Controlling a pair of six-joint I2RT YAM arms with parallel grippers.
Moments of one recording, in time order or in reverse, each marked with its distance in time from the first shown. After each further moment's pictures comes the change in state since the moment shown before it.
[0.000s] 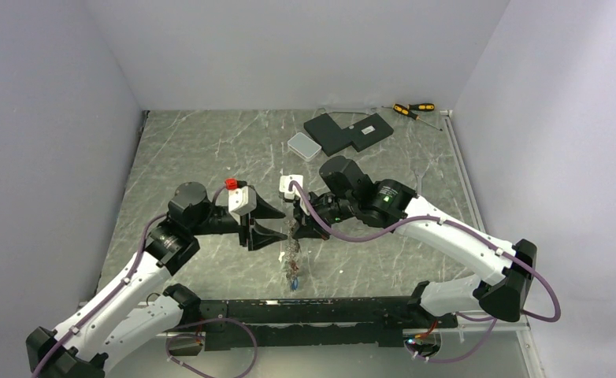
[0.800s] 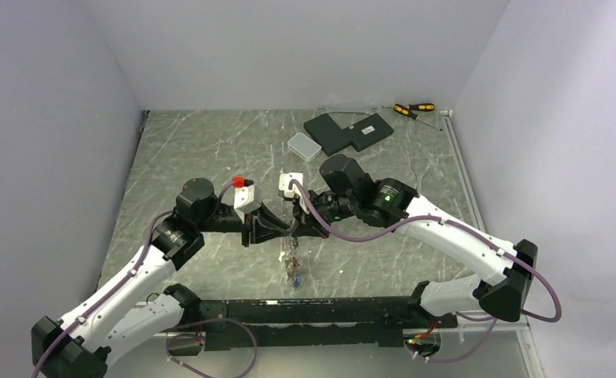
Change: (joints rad) left arm 0.000 0.052 0.007 -0.003 0.083 -0.008; right arm 0.004 0.000 0.020 0.001 0.017 0.000
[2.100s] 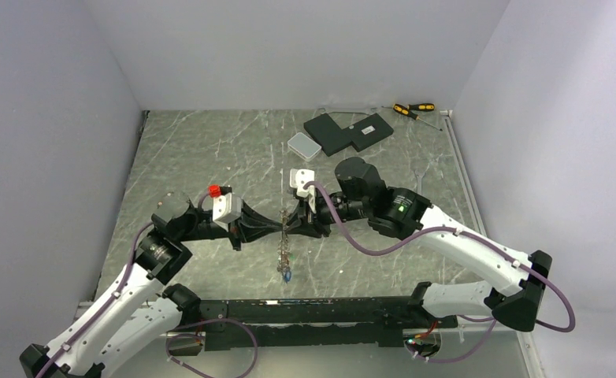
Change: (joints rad) left arm -0.002 -0.159 -0.021 0.089 -0.037 -0.050; right arm 0.009 -0.101 -0.087 0.211 -0.010 0.048
